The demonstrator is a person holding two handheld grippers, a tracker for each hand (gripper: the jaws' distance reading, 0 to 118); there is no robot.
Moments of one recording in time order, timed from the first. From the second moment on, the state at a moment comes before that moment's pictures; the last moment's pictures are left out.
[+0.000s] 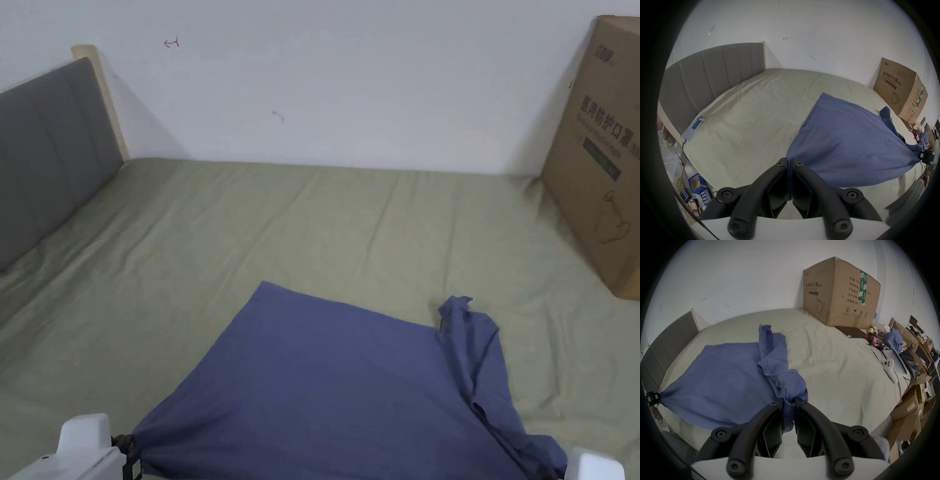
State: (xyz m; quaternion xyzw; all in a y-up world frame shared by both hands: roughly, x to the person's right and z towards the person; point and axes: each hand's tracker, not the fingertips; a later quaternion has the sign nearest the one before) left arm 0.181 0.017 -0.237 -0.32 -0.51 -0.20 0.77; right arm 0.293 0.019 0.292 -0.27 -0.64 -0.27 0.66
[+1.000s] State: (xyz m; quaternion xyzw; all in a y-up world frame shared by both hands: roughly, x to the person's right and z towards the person) left arm 0.230 0.192 -0.171 -0.15 -0.59 -0.02 0.79; right arm 0.295 0.204 0.263 -0.12 -0.68 -0.06 0.72
